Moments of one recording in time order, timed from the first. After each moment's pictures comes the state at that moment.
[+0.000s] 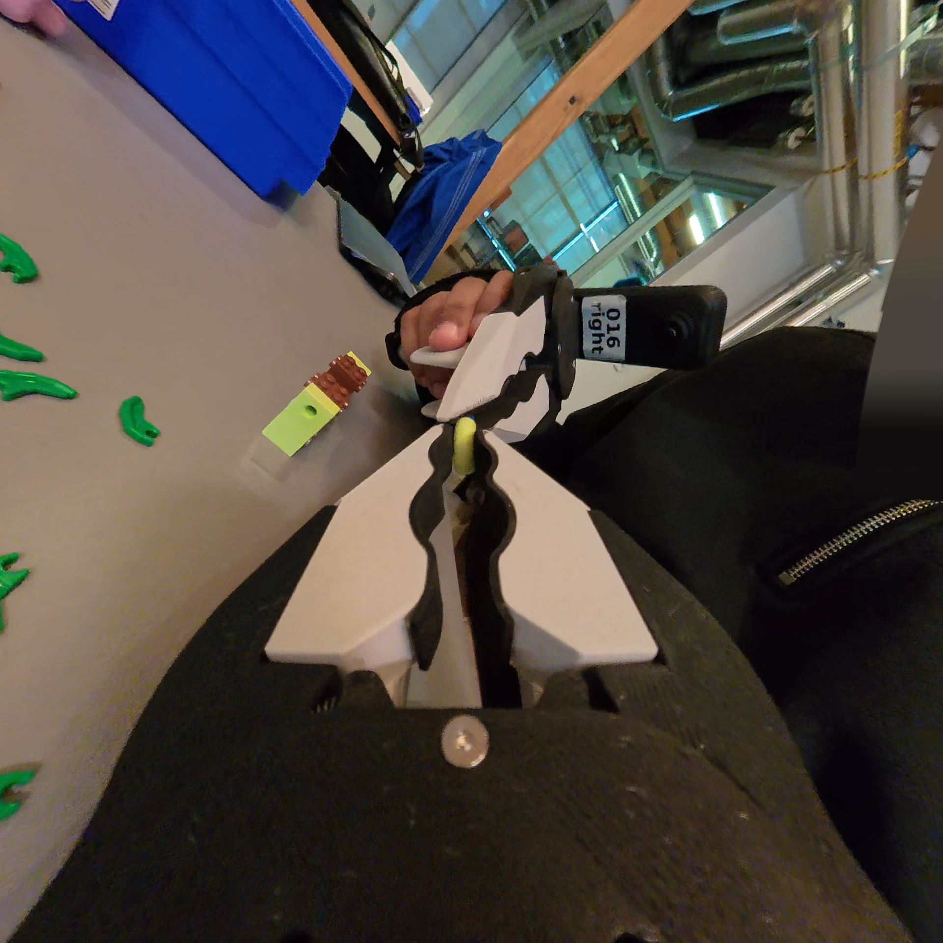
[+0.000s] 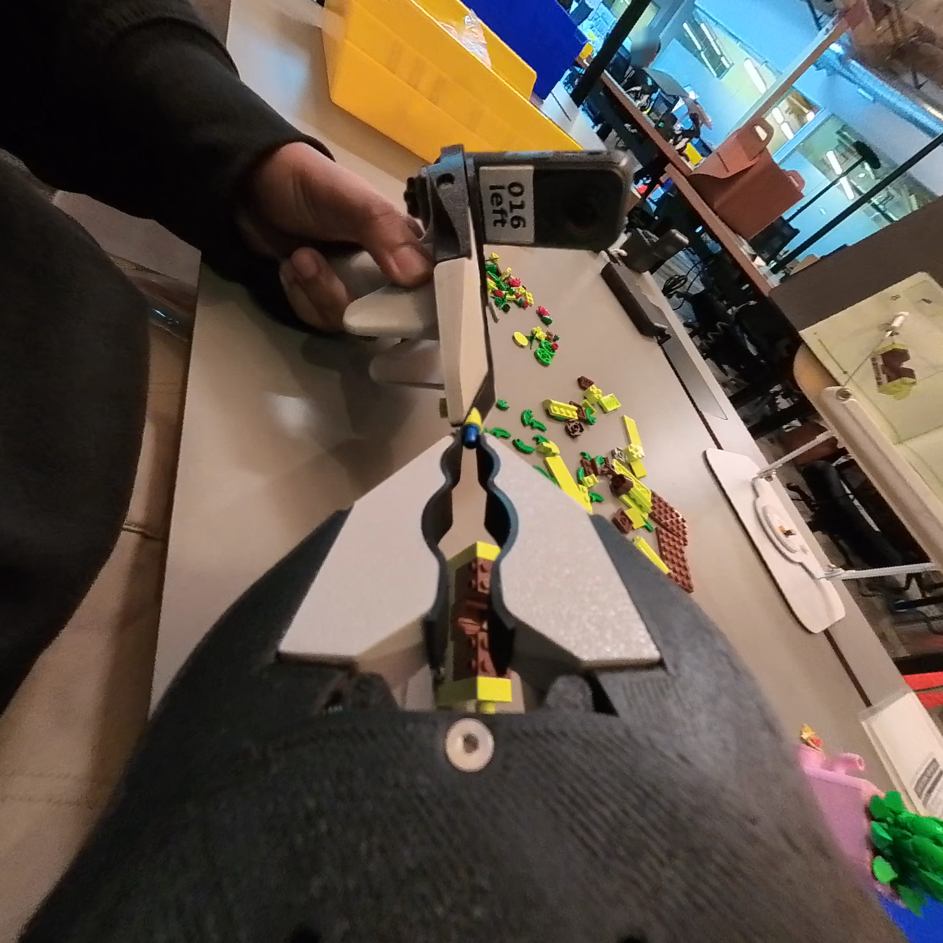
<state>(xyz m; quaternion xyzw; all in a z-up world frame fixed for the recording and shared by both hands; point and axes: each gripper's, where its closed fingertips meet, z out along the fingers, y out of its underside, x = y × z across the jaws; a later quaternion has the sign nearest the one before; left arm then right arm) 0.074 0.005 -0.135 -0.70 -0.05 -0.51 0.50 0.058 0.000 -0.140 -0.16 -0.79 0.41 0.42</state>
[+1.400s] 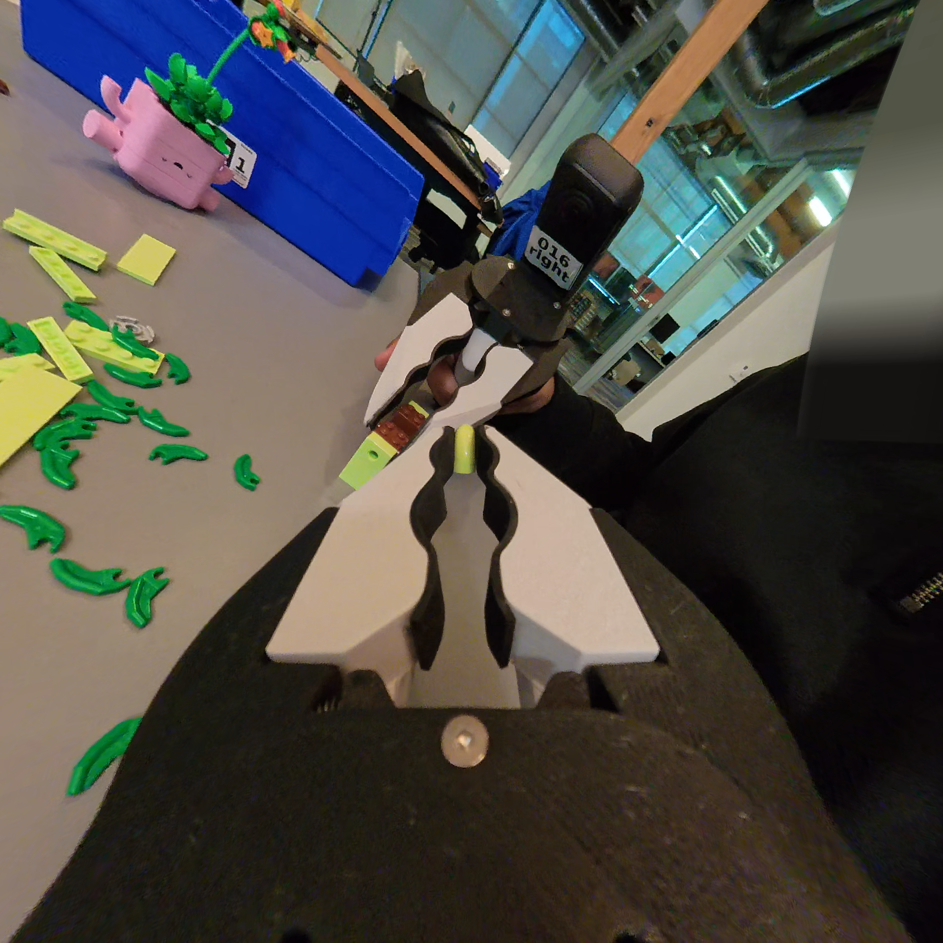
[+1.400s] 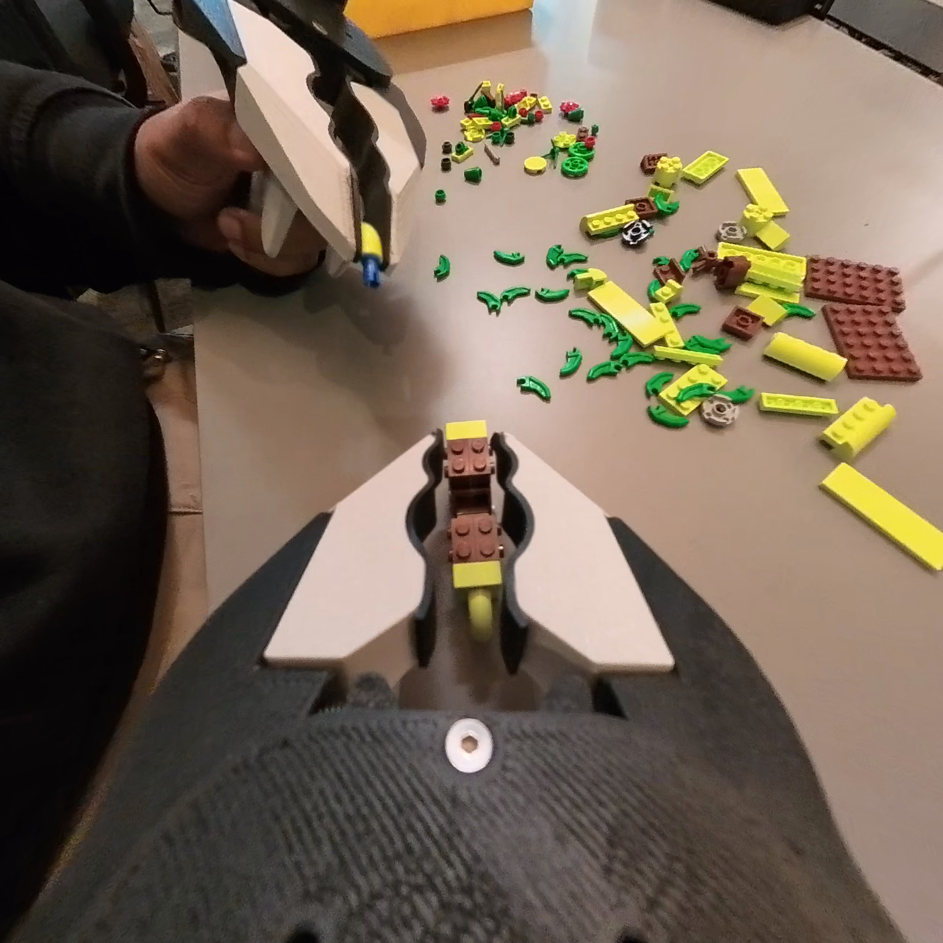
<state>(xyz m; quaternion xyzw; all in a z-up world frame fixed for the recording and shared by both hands) 0.052 0.010 -0.129 -0.72 -0.04 -0.39 0.57 0.050 0.047 -0.181 -0.37 -0.79 0.46 0.19</state>
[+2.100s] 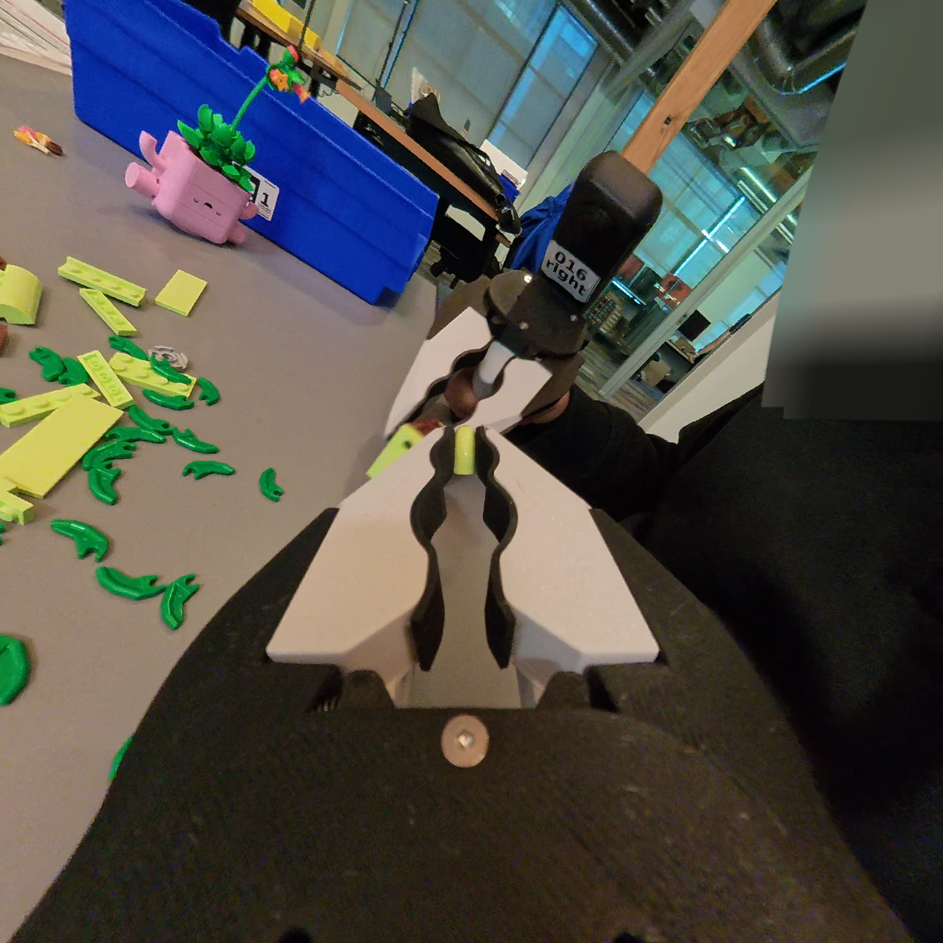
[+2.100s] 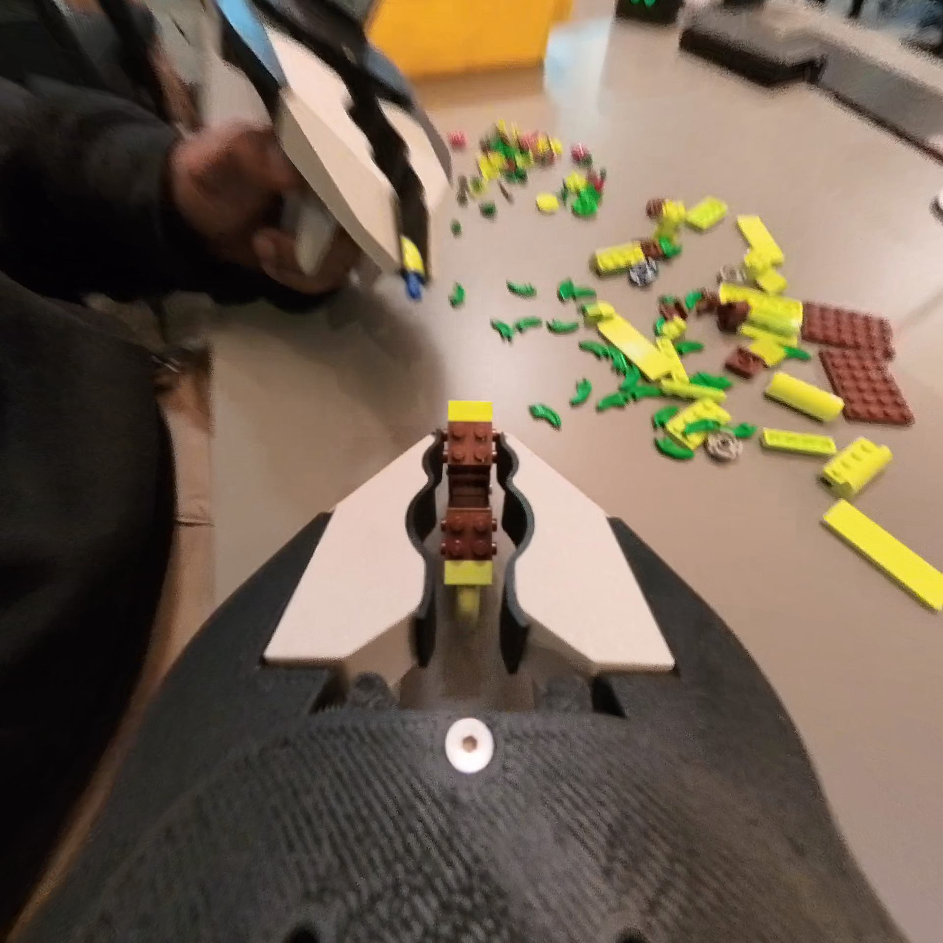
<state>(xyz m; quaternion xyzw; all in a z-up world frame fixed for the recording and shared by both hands) 0.047 0.010 -0.127 -0.73 -0.04 -0.35 0.59 0.050 0.039 -0.176 -0.35 -0.79 0.47 0.21</state>
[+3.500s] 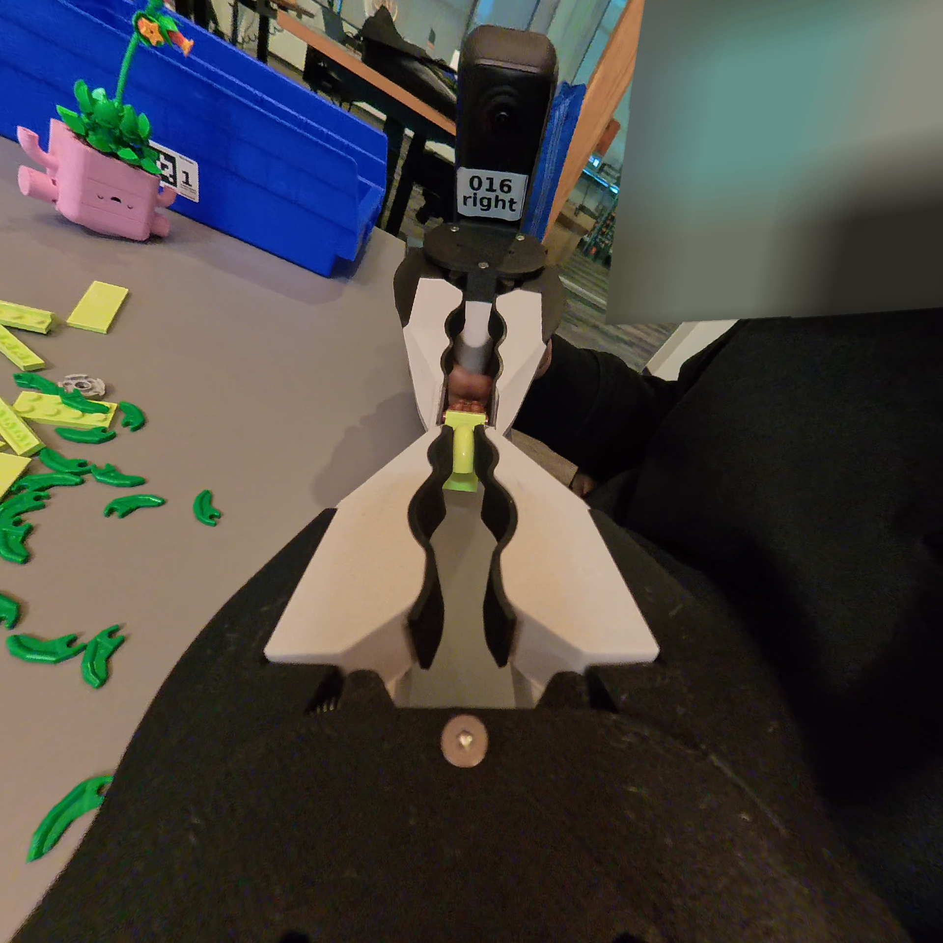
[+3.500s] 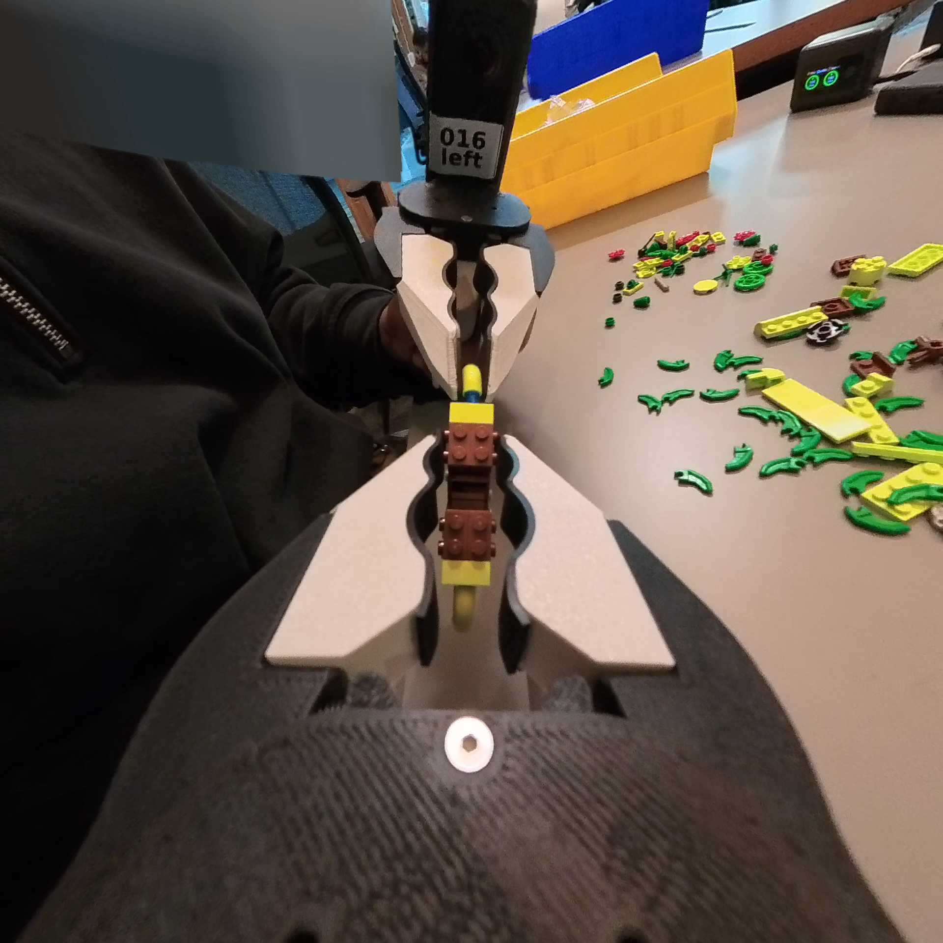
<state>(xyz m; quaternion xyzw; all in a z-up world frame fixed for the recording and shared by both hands) 0.083 0.008 -0.124 -0.76 0.04 -0.32 0.57 0.083 0.007 -0.135 -0.30 -0.71 0.63 0.04</state>
